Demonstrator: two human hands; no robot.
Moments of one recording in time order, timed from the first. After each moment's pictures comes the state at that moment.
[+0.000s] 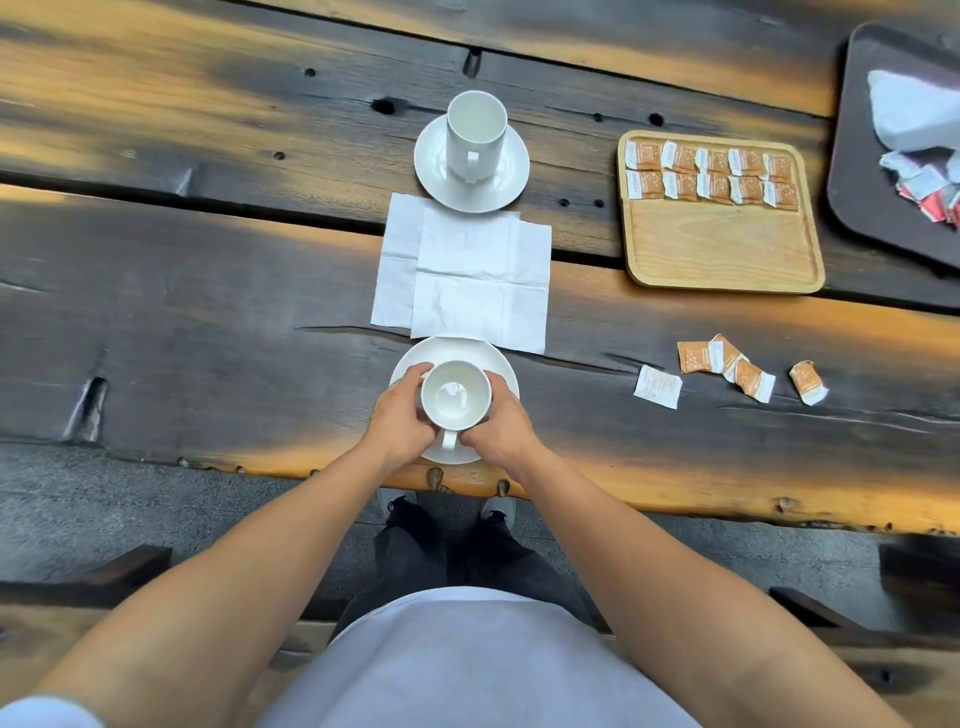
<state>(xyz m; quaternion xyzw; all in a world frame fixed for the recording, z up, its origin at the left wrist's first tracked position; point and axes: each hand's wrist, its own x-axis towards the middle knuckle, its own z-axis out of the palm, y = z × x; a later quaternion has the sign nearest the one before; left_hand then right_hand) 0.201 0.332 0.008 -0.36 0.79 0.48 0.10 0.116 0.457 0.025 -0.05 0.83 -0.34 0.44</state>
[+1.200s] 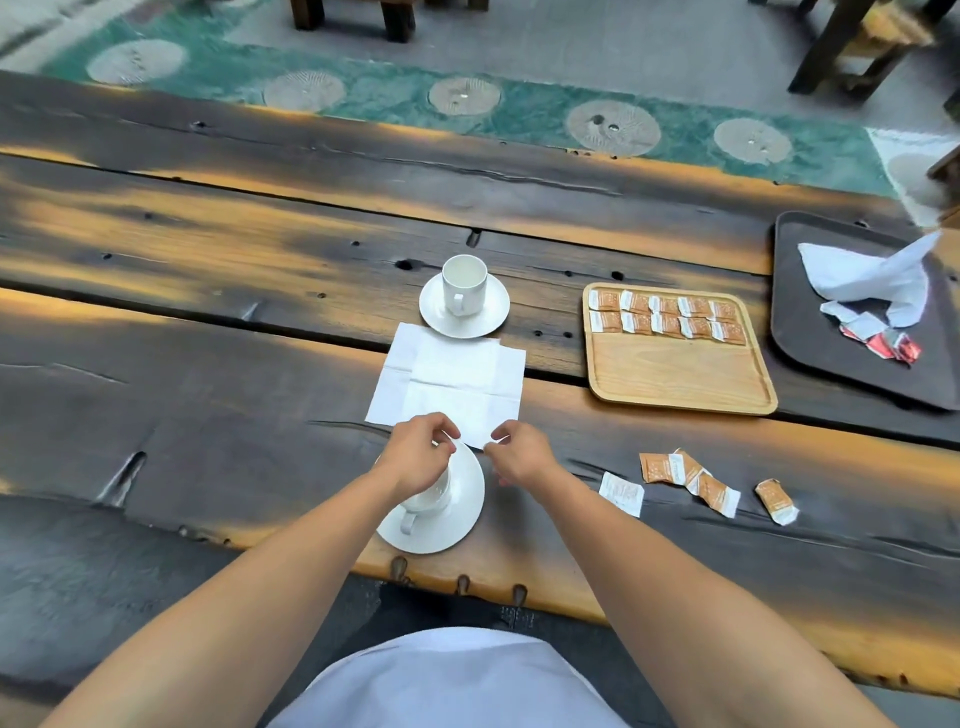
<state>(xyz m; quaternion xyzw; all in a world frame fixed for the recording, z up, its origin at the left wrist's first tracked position) 0.133 0.370 0.096 -0.35 0.83 0.42 0.05 0.022 0.487 0.072 -0.14 0.86 -0.31 0.39</state>
